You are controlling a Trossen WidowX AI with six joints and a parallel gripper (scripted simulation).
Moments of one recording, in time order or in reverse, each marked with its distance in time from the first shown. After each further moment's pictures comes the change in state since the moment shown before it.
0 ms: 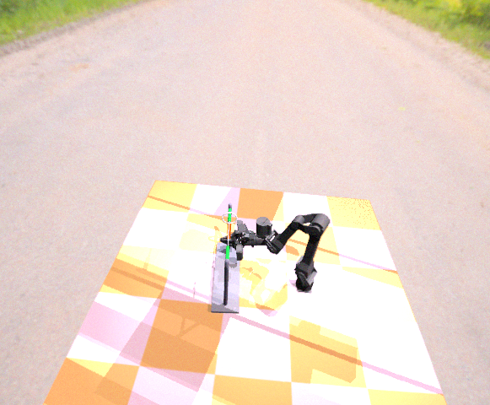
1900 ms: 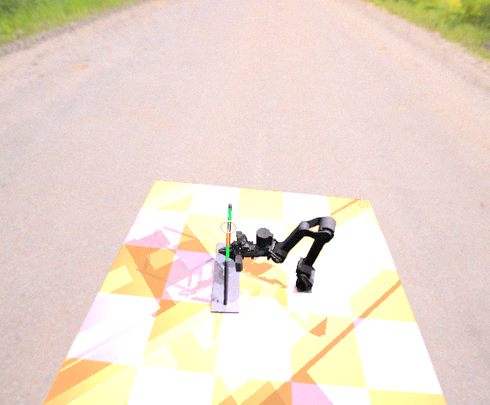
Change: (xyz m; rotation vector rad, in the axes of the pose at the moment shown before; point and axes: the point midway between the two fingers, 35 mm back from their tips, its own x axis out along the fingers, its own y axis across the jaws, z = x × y) arm 0.002 0.064 0.003 0.096 -0.007 0.005
